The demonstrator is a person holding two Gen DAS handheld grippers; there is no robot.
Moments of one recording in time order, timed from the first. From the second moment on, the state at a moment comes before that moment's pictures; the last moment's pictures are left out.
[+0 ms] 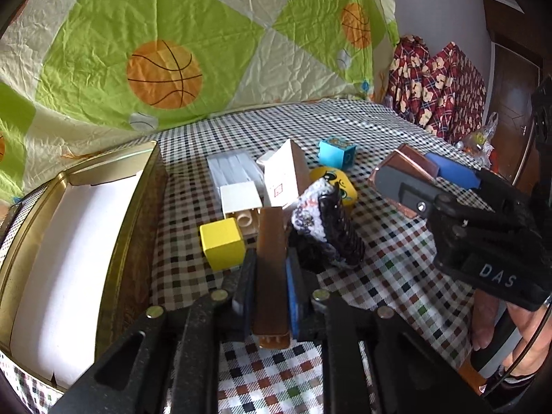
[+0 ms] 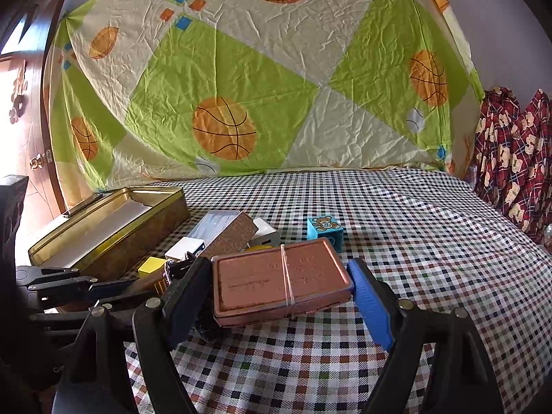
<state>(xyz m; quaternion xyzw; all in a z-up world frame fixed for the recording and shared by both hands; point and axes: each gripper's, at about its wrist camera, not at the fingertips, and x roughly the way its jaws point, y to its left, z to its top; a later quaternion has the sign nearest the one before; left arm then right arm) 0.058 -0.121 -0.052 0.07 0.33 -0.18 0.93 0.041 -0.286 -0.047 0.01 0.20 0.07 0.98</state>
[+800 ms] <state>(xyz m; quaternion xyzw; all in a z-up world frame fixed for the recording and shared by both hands) 0.033 -0.101 -0.036 0.04 0.21 -0.13 0.97 0.023 -0.284 -0.042 0.01 0.15 0.06 0.99</state>
